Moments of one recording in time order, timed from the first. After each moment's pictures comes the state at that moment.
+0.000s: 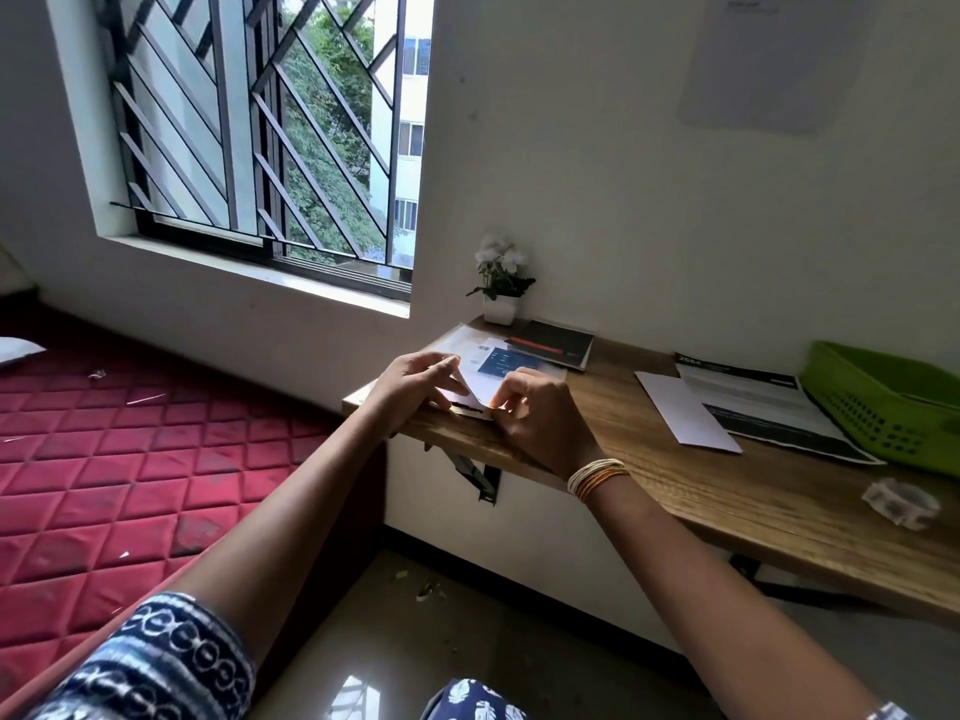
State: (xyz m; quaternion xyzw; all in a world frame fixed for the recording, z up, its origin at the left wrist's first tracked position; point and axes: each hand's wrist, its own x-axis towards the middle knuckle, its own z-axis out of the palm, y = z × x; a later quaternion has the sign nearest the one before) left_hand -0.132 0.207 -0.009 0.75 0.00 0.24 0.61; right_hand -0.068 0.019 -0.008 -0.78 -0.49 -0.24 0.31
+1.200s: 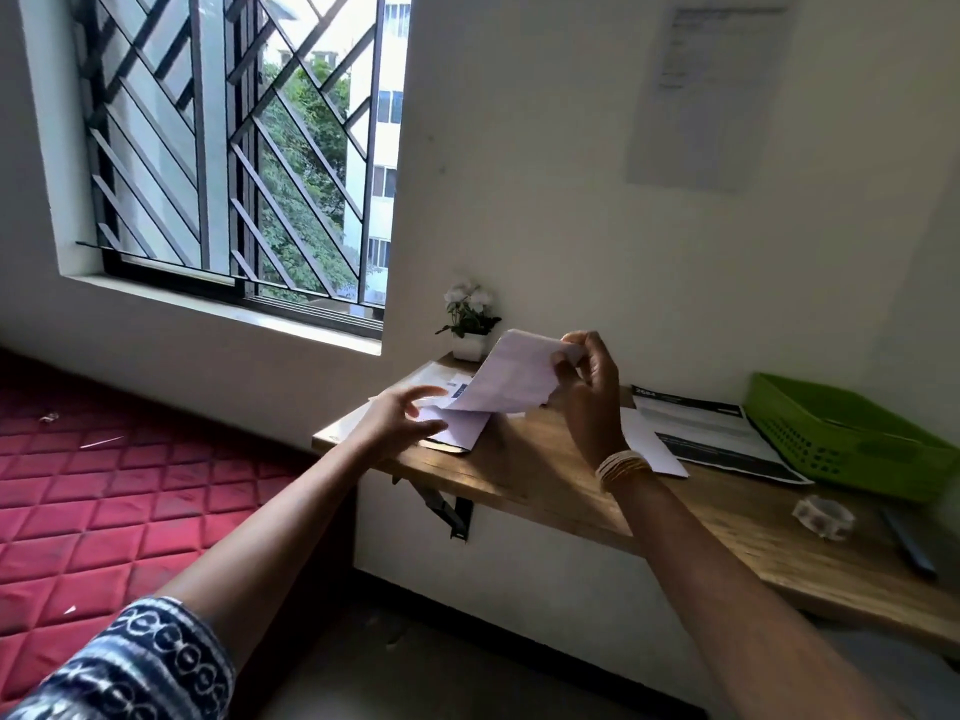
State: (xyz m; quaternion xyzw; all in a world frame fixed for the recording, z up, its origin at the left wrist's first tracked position) left_hand -0.126 0.194 -0.001 0.88 0.06 0.22 0.40; right_hand -0.074 -0.029 0.058 -0.65 -0.33 -0.23 0.64
